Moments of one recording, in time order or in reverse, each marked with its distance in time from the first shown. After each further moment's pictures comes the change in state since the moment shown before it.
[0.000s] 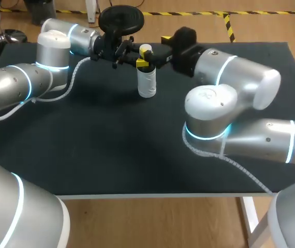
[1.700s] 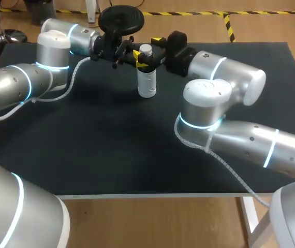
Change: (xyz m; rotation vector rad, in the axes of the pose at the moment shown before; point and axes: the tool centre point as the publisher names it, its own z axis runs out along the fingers) left arm 0.000 0.000 0.000 0.000 0.000 0.000; right arm -0.017 -0.026 0.051 -0.055 0.102 -0.029
